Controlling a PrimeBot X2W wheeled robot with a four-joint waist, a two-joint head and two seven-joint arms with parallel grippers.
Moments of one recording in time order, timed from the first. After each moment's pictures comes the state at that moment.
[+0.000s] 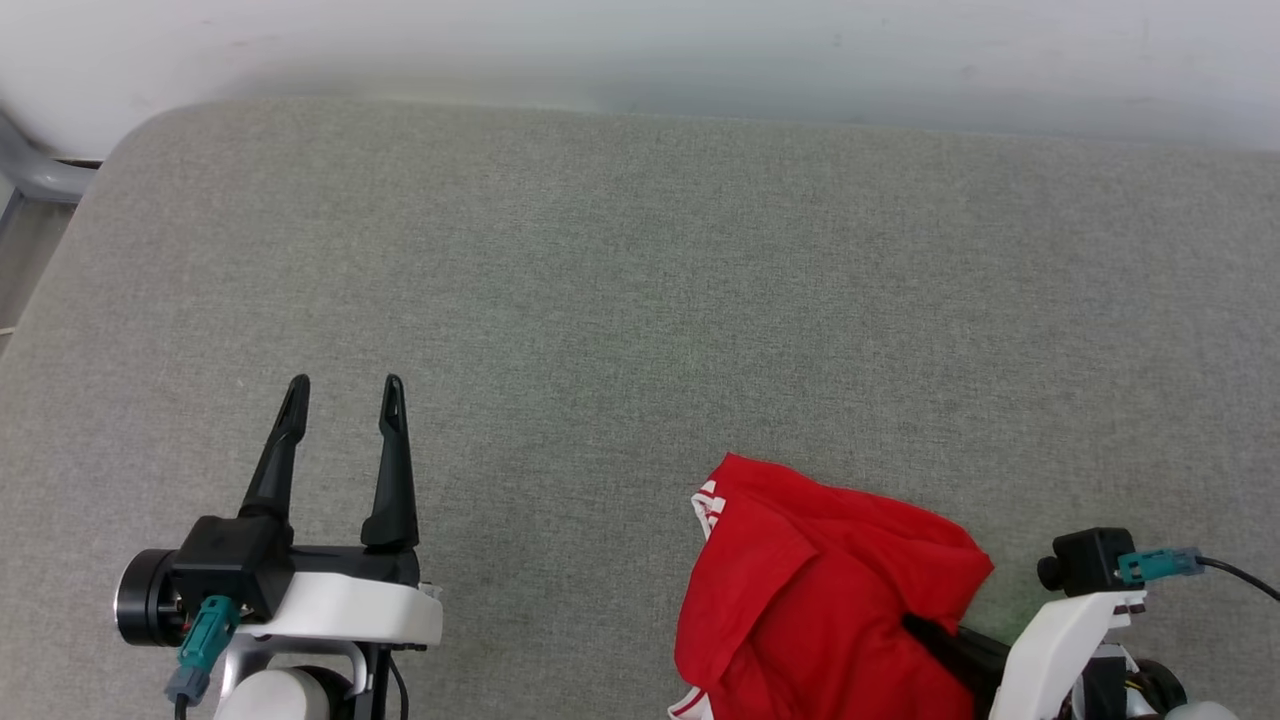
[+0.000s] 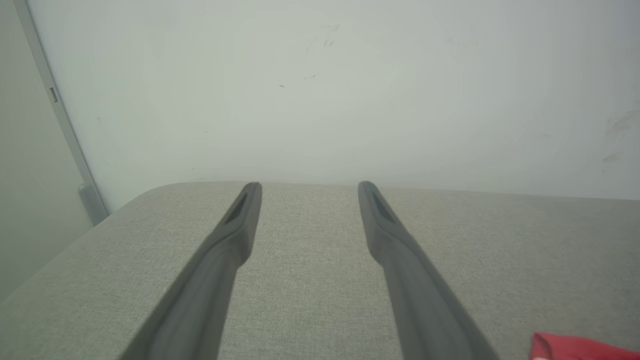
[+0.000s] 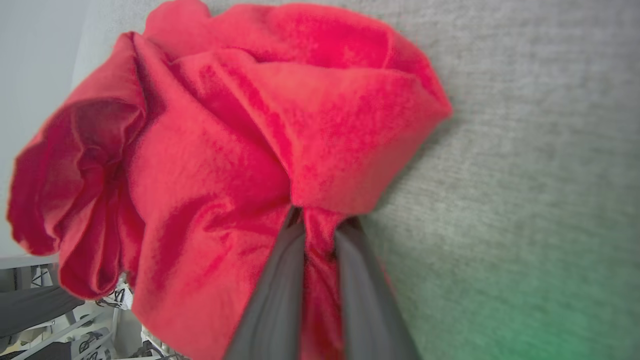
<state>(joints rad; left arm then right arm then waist) -0.09 0.27 -0.21 -0.08 -0.31 0.18 -0.26 -0.04 -0.26 0.20 0.21 0.75 0.13 0.54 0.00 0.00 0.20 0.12</state>
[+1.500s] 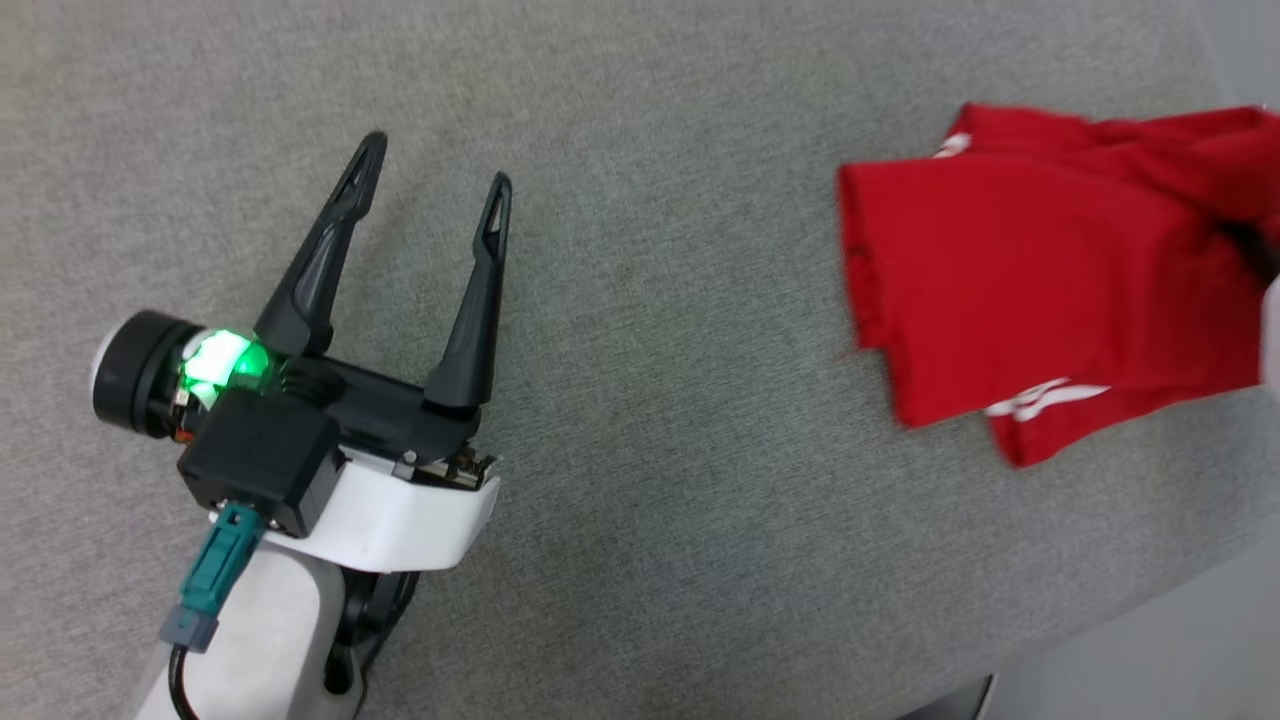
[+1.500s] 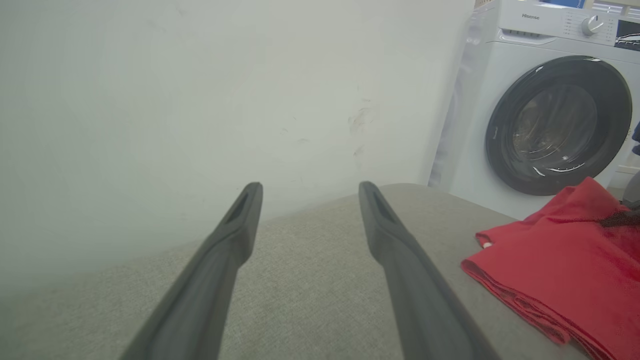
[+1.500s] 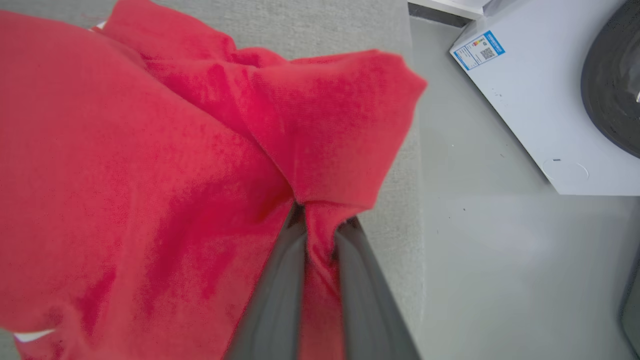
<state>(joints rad) -0.35 0.32 -0.31 -0.30 -0.17 0.08 -0.17 -0.63 -0.64 0.26 0.30 0.51 0.13 0.49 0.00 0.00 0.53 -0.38</state>
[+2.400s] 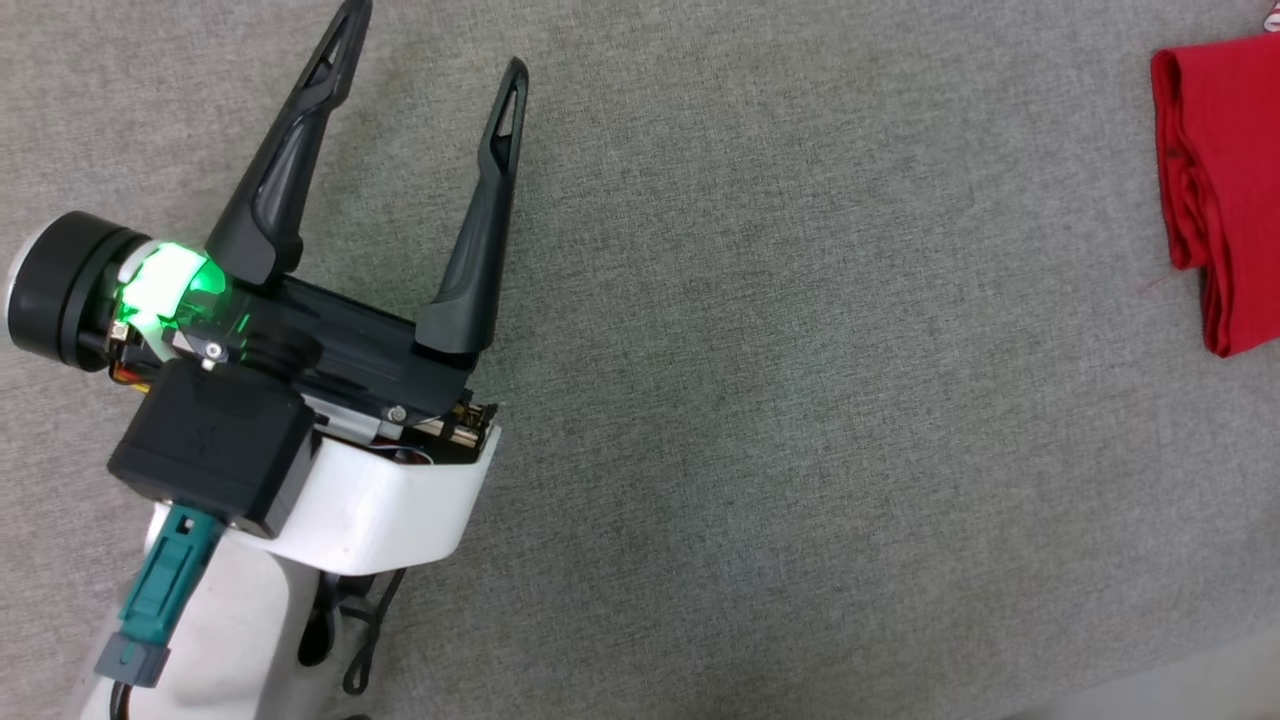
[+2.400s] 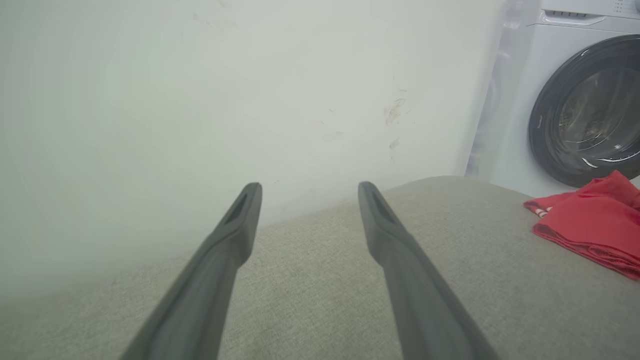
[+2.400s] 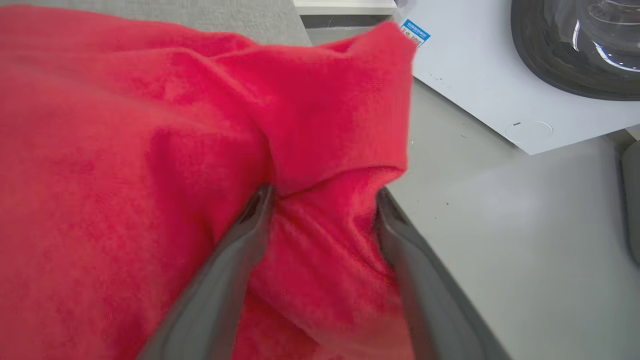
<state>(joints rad) -0.49 0.35 -0.33 -0.43 -0.13 0.07 -0.09 -0.79 -0.57 -0.14 0.76 0.30 0.13 0.16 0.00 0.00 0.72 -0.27</state>
